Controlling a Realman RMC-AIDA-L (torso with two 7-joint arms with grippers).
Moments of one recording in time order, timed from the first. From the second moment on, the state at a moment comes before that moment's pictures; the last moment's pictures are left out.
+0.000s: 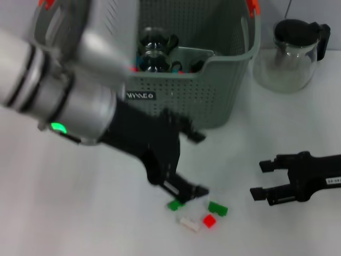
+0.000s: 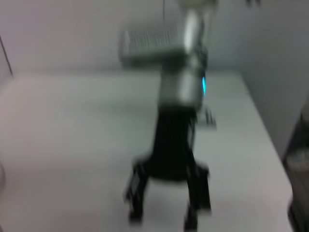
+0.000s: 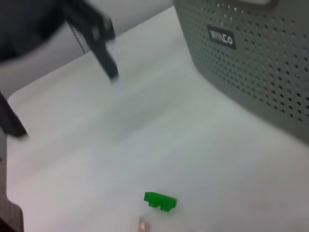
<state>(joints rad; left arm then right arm) -0.52 -2.17 1.27 1.58 2.17 1.77 -1.93 0.48 2.05 -0.91 -0.80 -2.14 -1.58 1.65</state>
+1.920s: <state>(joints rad) -0.77 -2.18 1.92 1.25 2.65 1.47 -1.47 0.51 2.04 -0.82 -0.64 -2.18 -1.55 1.72</state>
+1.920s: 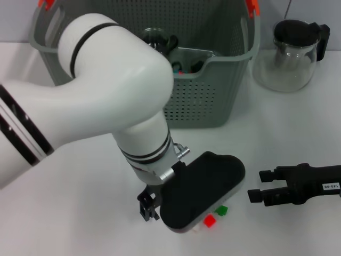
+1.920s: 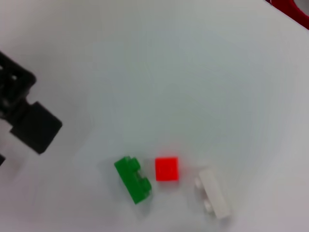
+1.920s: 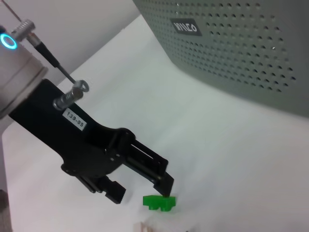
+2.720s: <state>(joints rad) -0.85 -2.18 1.98 1.16 2.61 1.40 -1.47 0.51 2.03 -0.82 -0.64 -2.18 -1.54 1.71</state>
